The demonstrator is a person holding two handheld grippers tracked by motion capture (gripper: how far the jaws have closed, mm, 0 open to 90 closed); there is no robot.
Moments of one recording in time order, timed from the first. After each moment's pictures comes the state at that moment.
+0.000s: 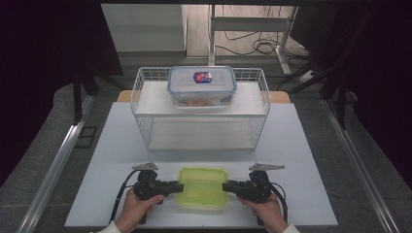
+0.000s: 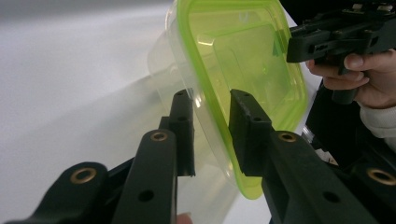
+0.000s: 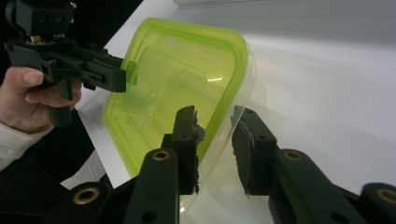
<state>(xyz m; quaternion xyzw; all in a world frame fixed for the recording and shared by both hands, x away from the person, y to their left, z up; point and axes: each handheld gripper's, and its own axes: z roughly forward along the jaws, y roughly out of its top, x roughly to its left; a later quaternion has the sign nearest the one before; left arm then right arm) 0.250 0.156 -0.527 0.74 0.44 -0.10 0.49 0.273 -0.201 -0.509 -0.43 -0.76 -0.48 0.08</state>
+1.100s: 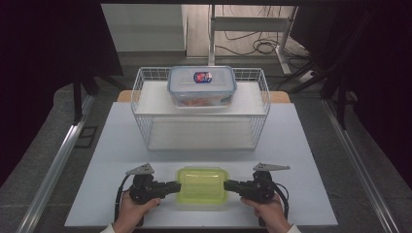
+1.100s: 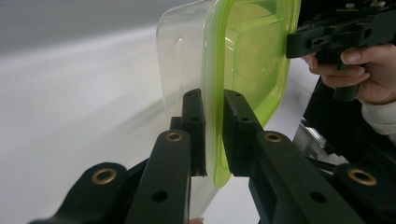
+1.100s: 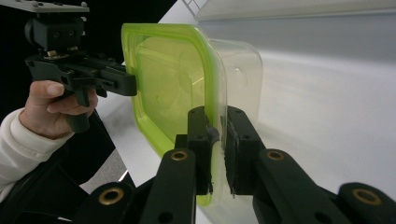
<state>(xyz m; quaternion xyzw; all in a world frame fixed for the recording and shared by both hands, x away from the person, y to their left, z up) 0.235 0.159 -0.509 0.75 0.42 -0.05 0.51 0.267 -0.206 -0.496 -0.41 -0.75 -0.51 0.09</state>
